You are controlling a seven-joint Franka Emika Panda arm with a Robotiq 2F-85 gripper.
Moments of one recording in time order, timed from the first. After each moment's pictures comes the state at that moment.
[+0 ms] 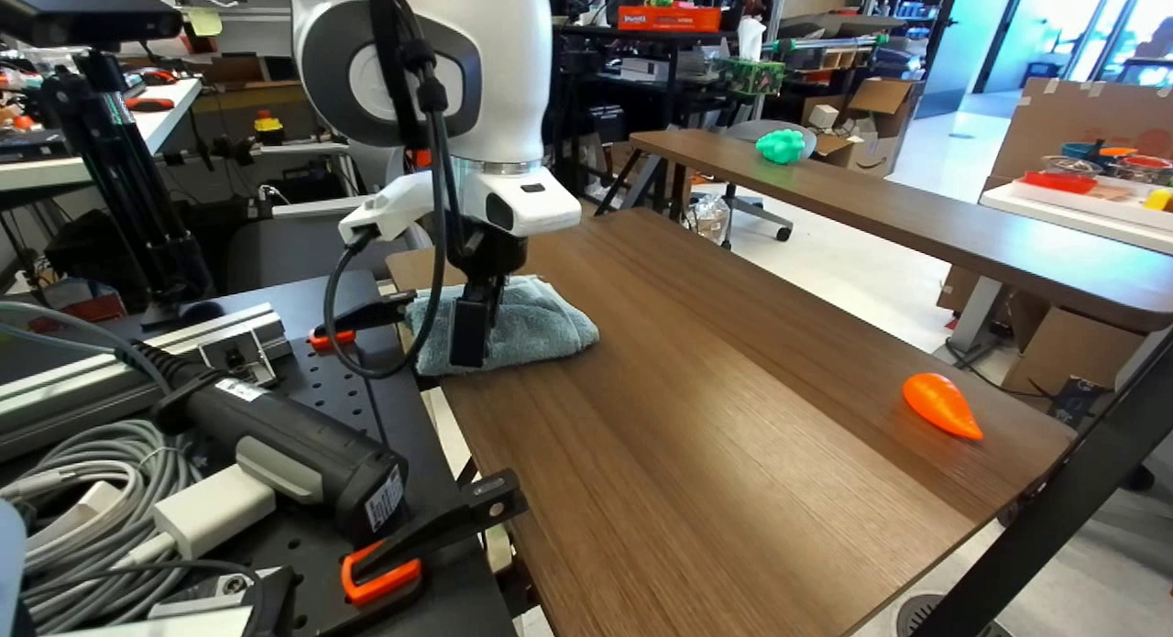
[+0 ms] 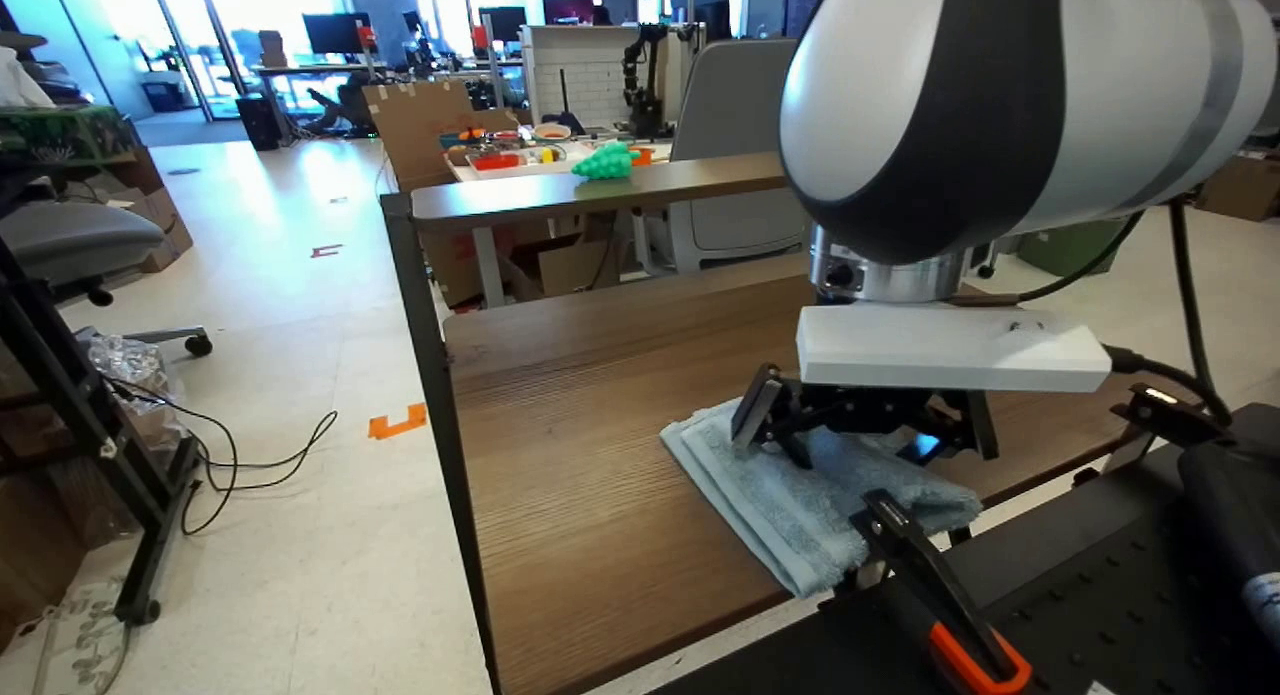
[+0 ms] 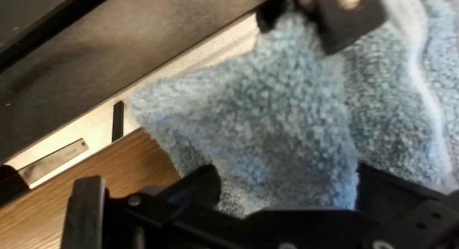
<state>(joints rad) 0.30 0.51 -0.03 -2.48 0.22 2.89 0.51</state>
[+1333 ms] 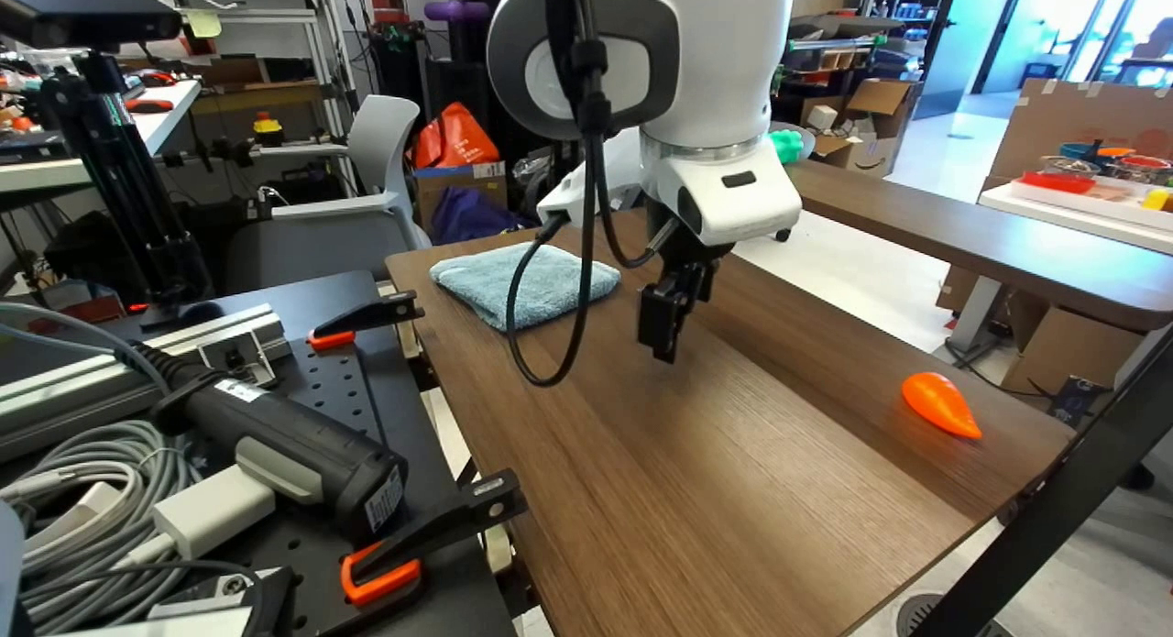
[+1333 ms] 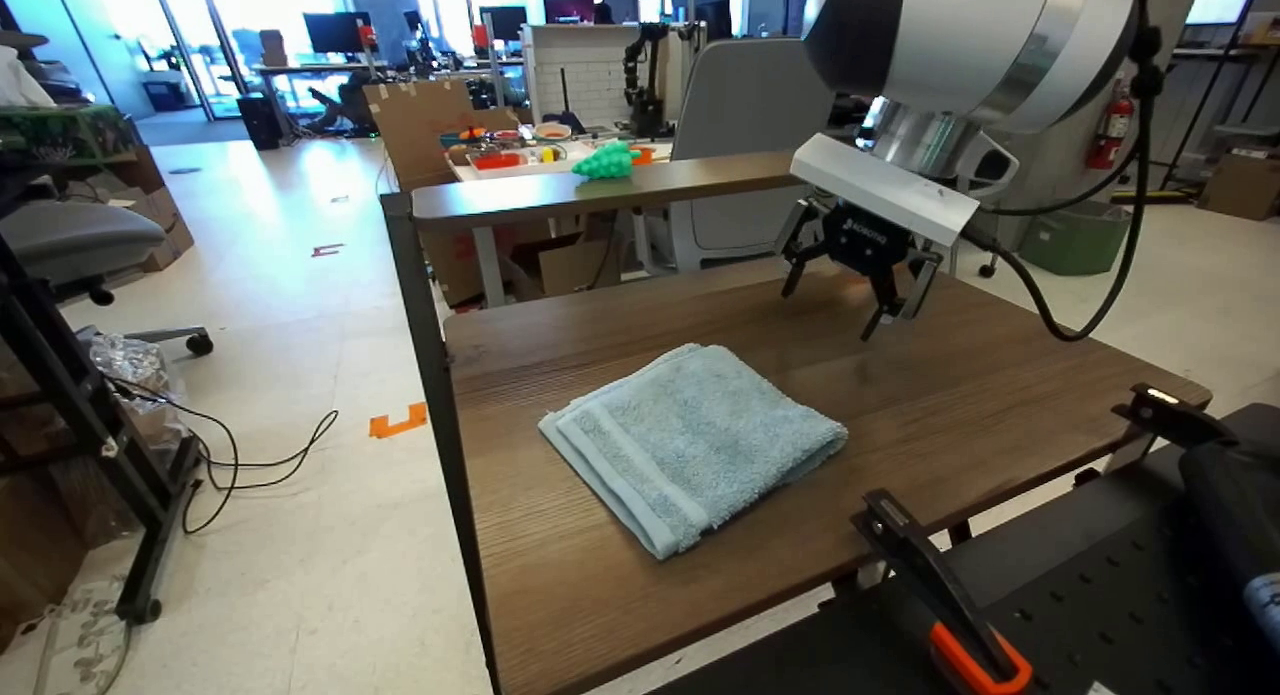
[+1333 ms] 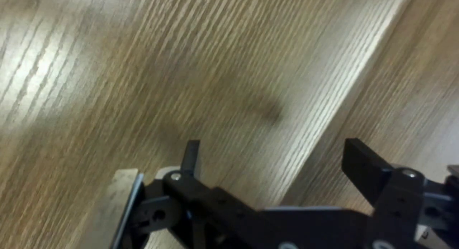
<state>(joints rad) -0.13 0.60 0.13 -2.17 0.49 2.94 0.51</state>
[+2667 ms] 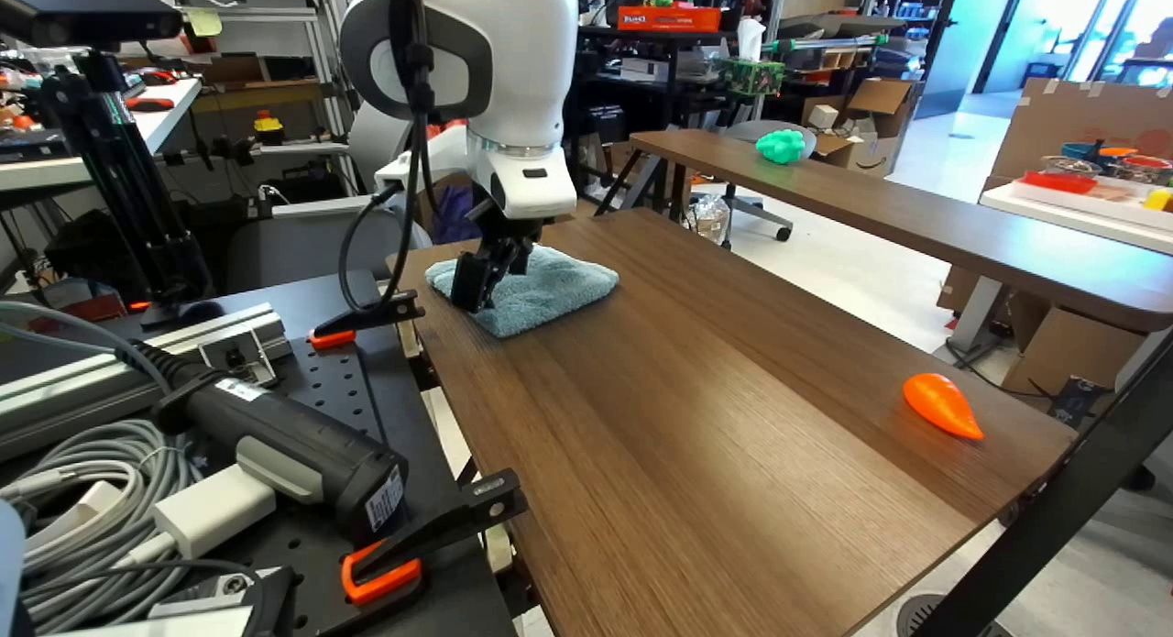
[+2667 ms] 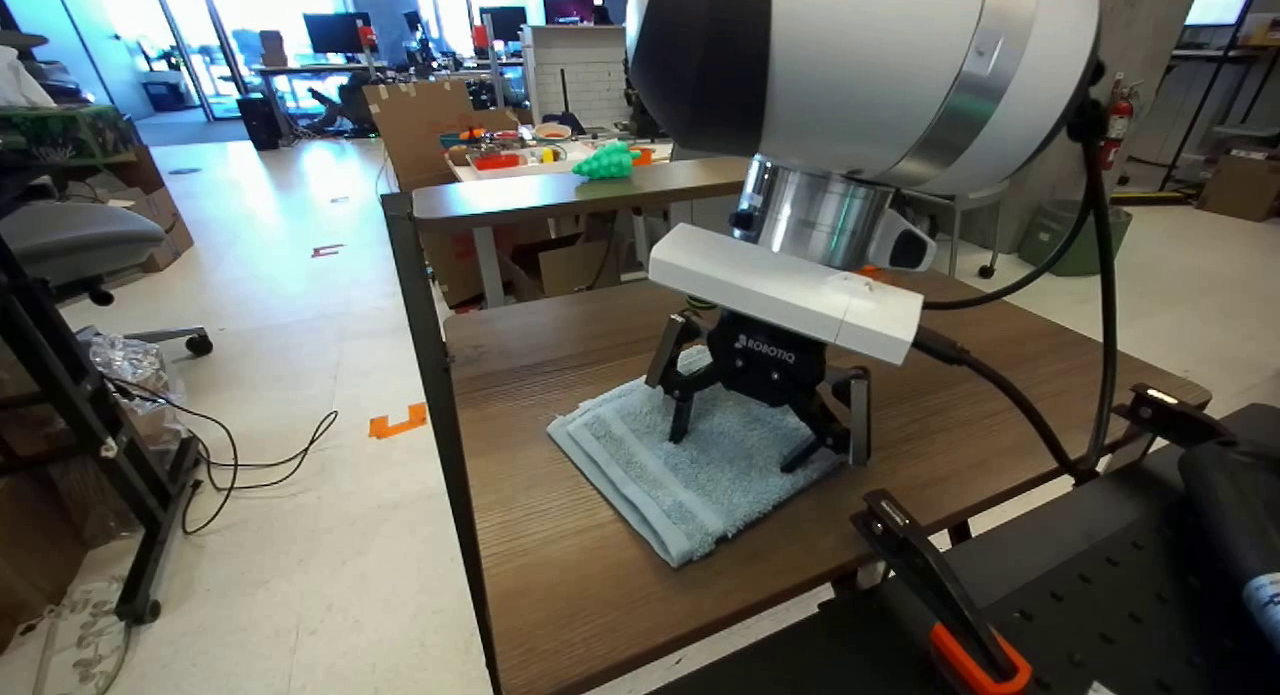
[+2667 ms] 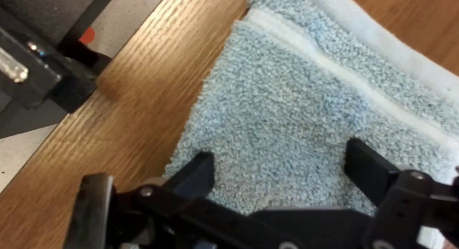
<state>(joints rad) 0.19 0.55 0.15 -2.34 0.64 2.85 0.50</state>
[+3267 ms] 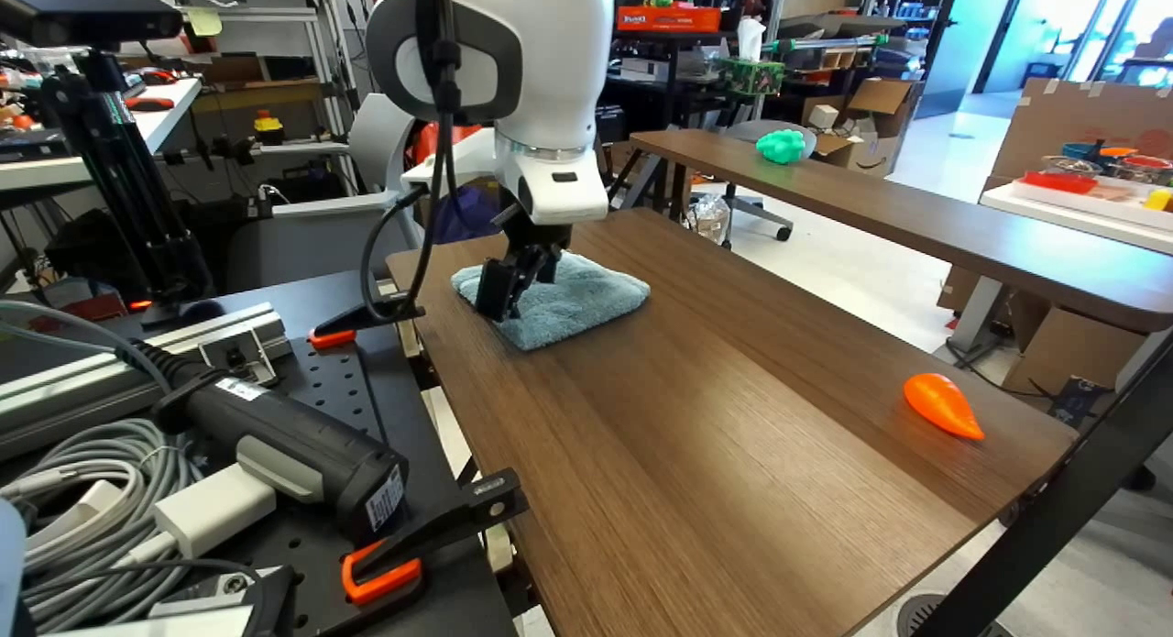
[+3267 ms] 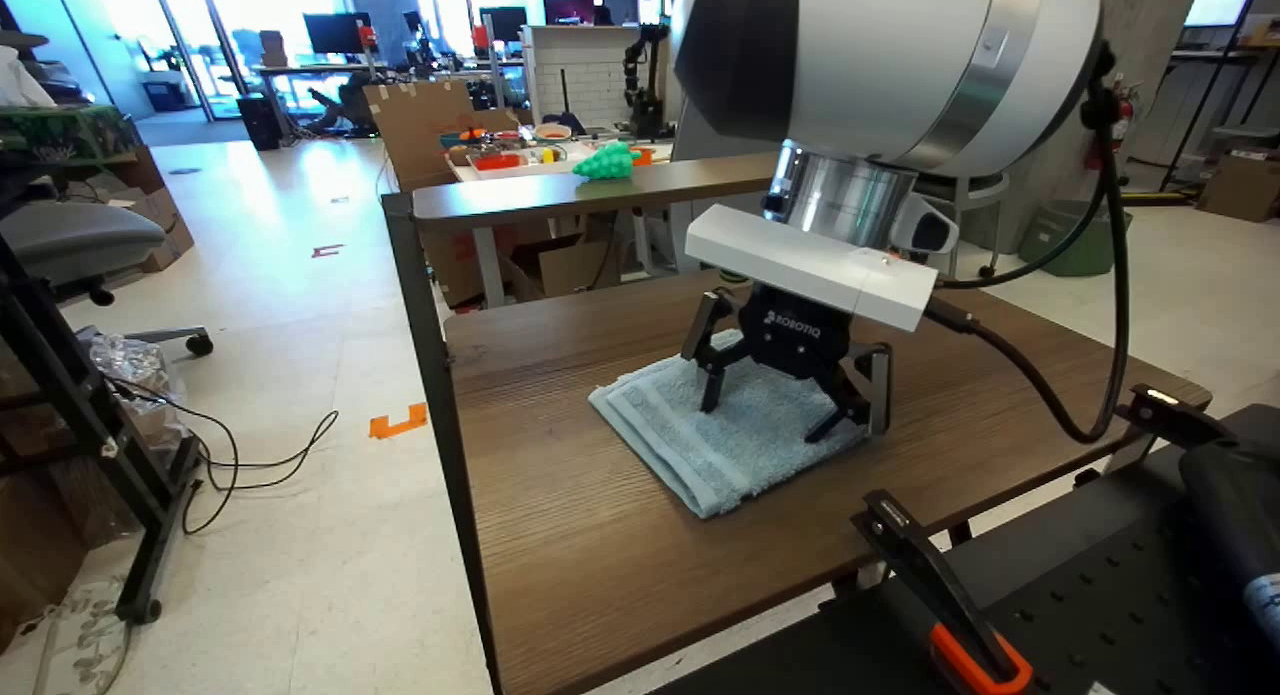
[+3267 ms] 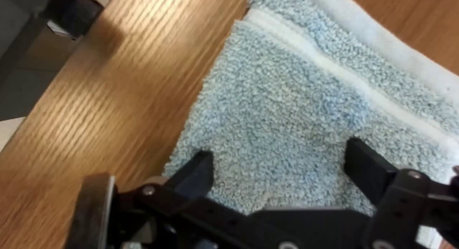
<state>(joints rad) 0.17 0.55 0.09 -2.31 0.63 2.82 0.51</state>
